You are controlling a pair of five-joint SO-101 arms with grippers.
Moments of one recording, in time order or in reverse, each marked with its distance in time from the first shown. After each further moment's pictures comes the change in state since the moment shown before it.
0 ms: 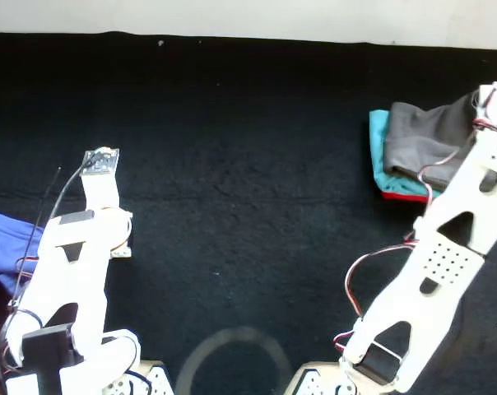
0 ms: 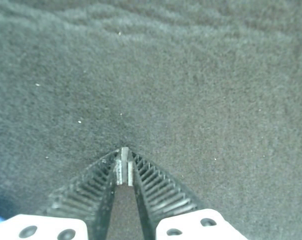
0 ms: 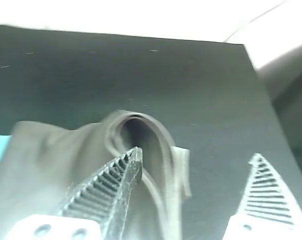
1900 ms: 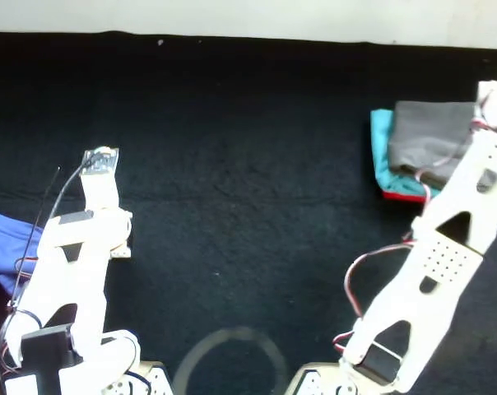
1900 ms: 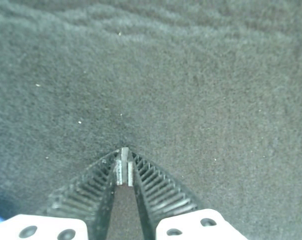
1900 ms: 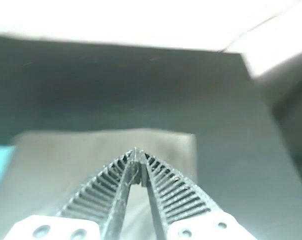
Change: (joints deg) left arm 0.0 0.0 0.0 -0.3 0.0; right arm -1.5 0.4 -0.1 -0.3 -0.6
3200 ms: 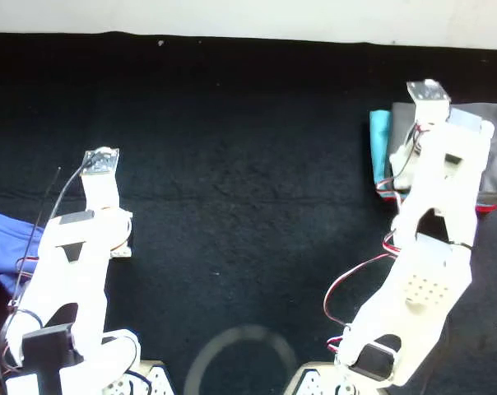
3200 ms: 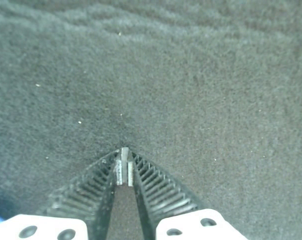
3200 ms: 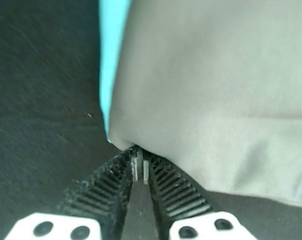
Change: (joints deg) left arm 0.0 0.0 0.0 0.0 0.0; right arm -6.3 -25.9 68.9 5.5 0.0
